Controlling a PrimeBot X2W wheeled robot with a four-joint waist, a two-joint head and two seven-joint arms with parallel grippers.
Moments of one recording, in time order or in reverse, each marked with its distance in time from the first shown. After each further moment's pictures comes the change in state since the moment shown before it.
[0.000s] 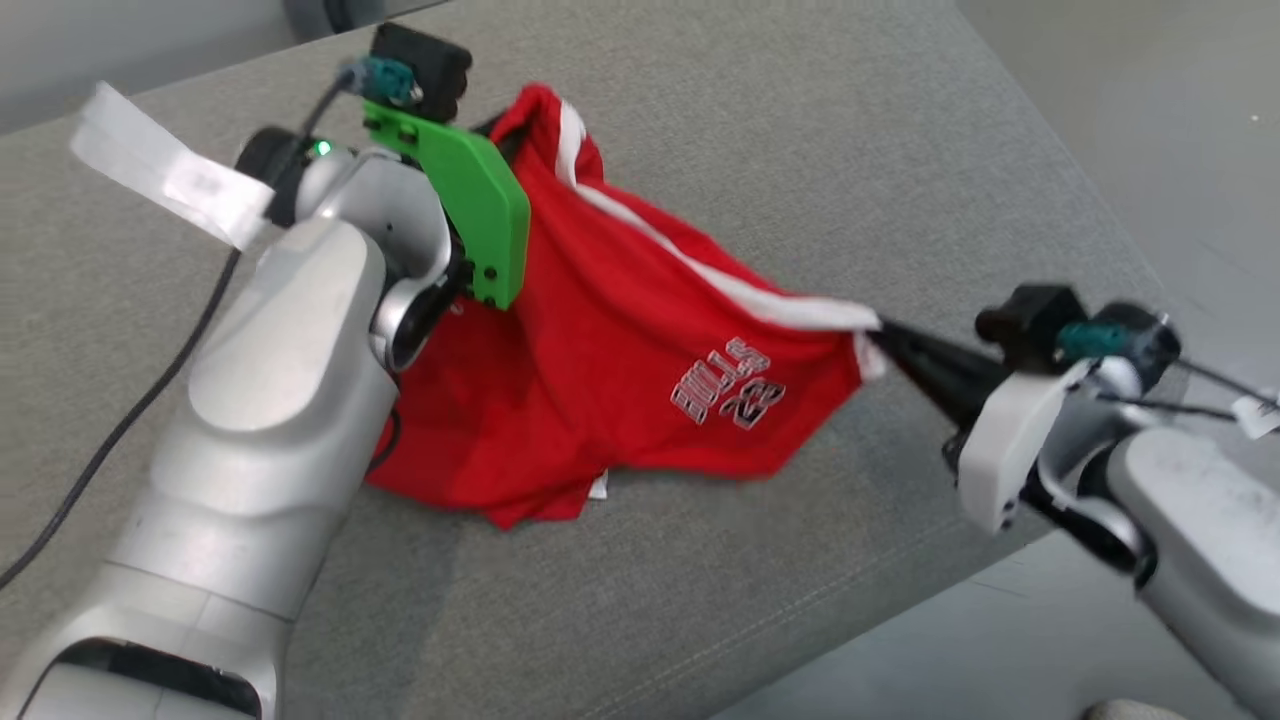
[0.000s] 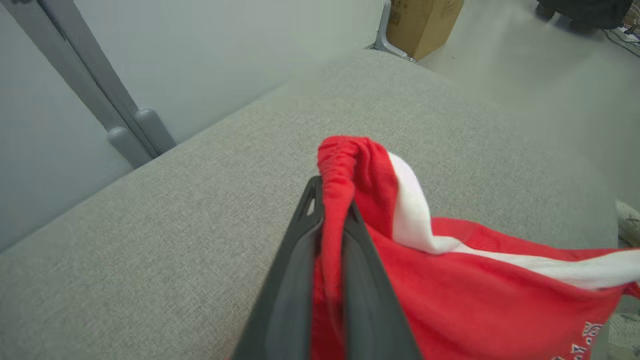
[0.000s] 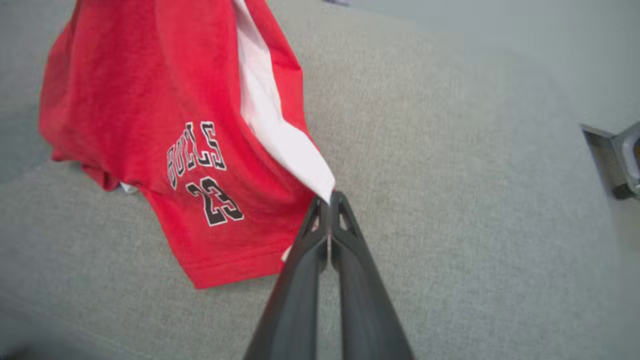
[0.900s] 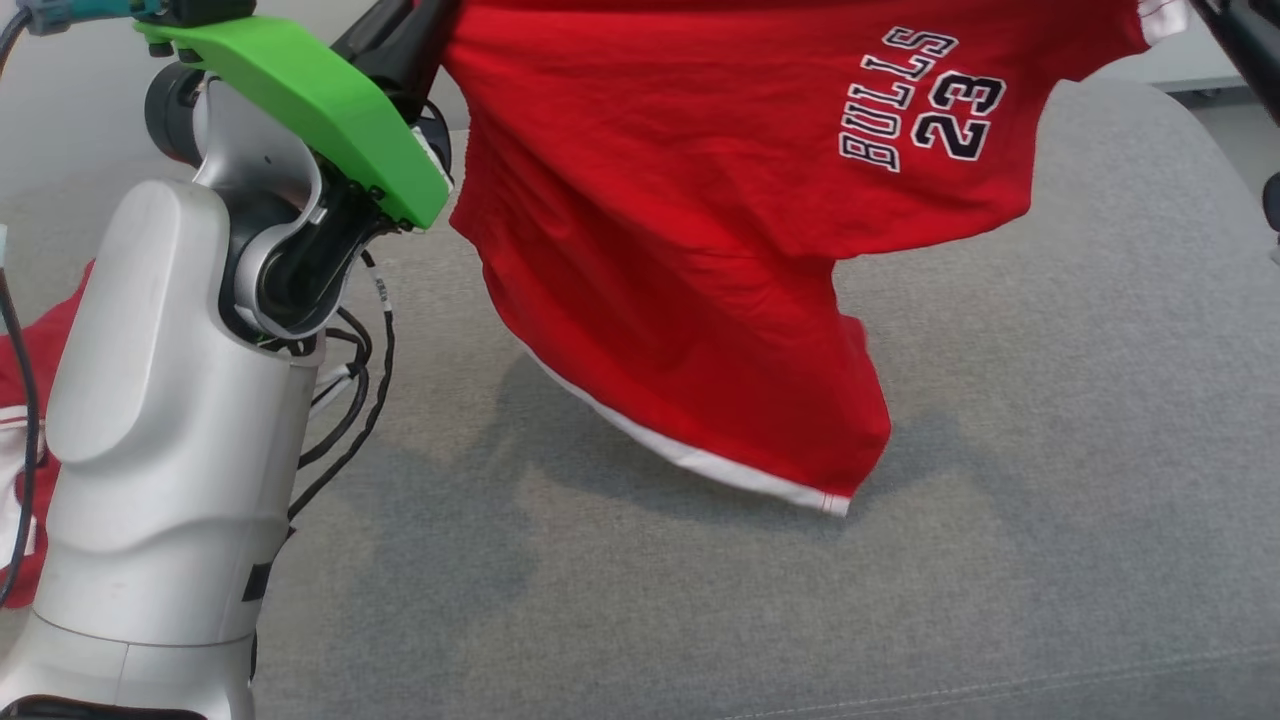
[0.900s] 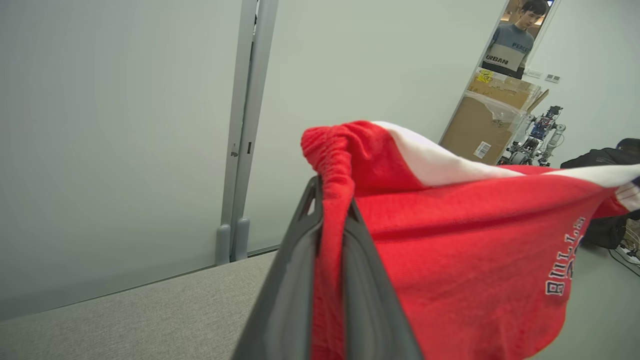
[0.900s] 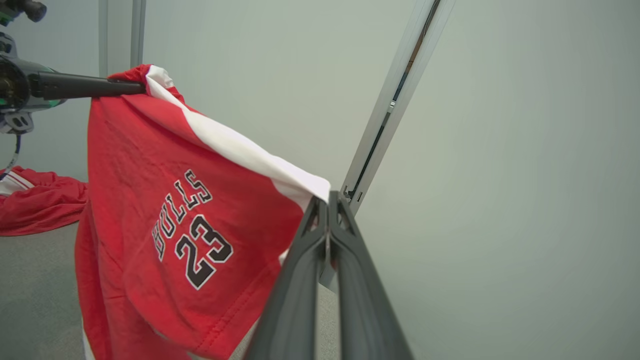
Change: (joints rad) left arm 0.071 0.035 0.240 -0.352 -0.295 -0.004 0.001; right arm -0.182 -0.331 -0.313 -0.359 0.220 0.000 0.079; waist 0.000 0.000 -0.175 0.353
